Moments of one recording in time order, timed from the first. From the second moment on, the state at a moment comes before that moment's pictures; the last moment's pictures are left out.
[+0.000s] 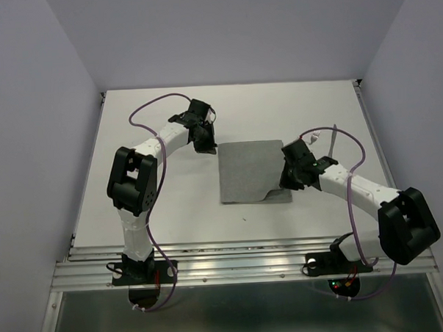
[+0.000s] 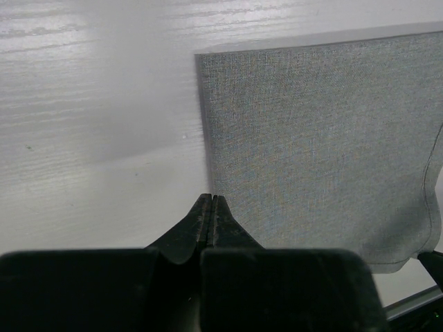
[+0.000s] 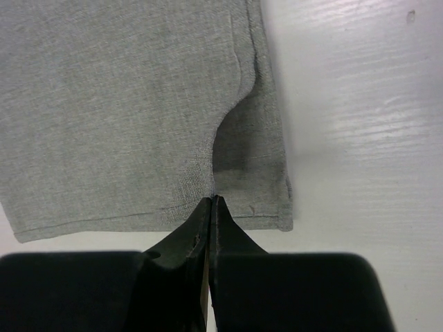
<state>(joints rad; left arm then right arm) -0.46 1.95 1.50 -0.57 0.14 -0.49 0.50 1.33 0.78 -0.50 0.16 0.75</state>
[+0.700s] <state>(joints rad) -0.41 1.95 1.53 -0.63 0.11 -0.48 0.53 1.74 1.19 -0.34 0.06 0.68</state>
